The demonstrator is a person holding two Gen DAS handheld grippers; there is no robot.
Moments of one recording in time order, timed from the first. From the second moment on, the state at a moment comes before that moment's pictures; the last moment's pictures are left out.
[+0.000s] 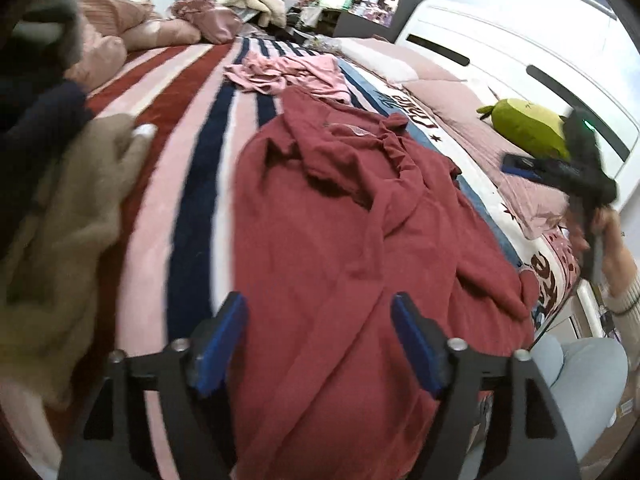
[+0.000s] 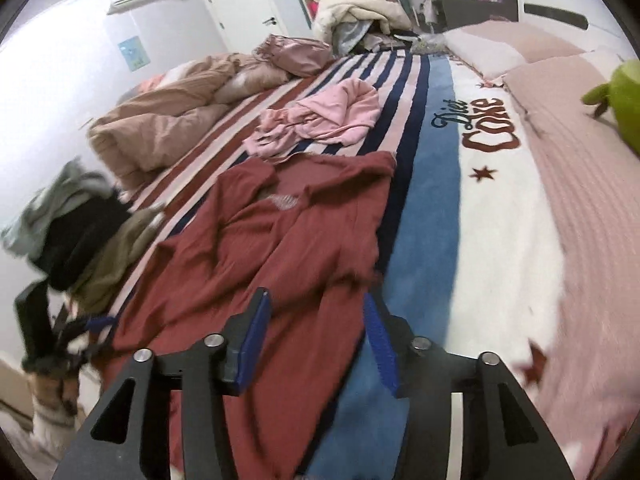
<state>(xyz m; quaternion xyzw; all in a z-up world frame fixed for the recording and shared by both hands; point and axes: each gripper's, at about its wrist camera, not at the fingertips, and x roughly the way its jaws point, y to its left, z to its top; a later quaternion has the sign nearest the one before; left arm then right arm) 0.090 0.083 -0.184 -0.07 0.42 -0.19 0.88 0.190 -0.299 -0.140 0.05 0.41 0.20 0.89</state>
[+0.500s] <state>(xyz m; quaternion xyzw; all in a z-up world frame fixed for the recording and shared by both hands) 0.034 0.092 -0.169 -0.06 0.41 -0.16 0.90 0.081 -0.280 -0.199 -0.03 0.51 0.23 0.83</state>
